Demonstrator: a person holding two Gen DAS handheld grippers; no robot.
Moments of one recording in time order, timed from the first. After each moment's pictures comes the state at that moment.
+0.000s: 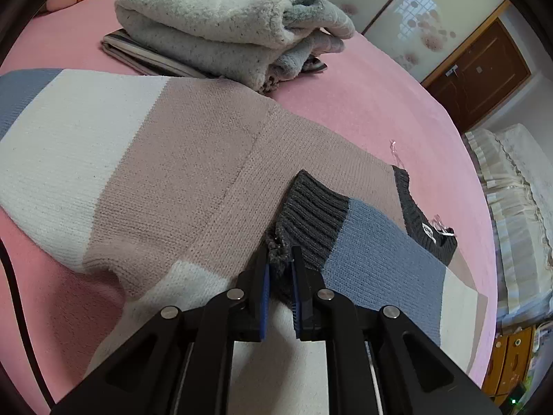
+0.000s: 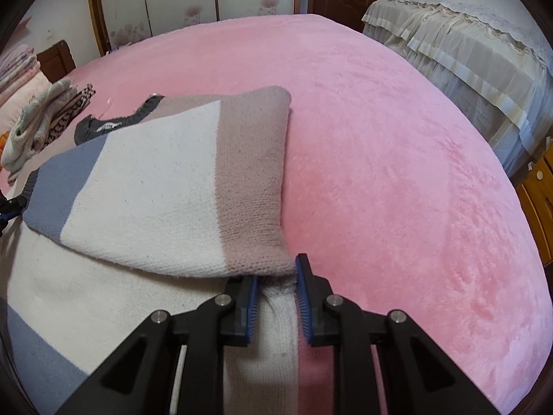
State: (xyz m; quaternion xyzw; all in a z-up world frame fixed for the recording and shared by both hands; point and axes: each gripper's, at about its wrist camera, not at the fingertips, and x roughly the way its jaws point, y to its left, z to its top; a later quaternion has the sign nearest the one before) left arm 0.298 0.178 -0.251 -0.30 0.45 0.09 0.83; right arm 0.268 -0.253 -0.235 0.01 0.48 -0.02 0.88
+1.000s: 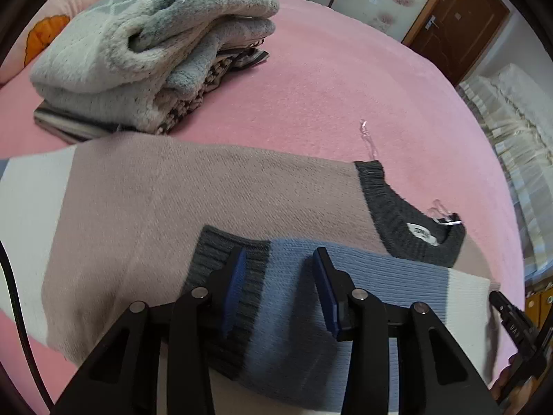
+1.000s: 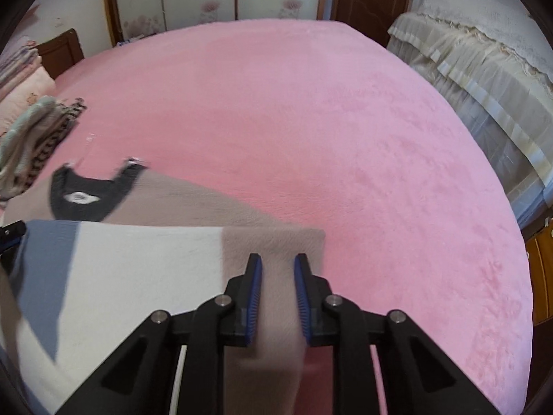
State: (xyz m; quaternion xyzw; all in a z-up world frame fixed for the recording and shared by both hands) left arm 0.373 0.135 -0.235 -0.19 0.49 0.07 0.85; right arm 0.404 -0.252 -0.224 -0.01 0.48 0.01 0.88
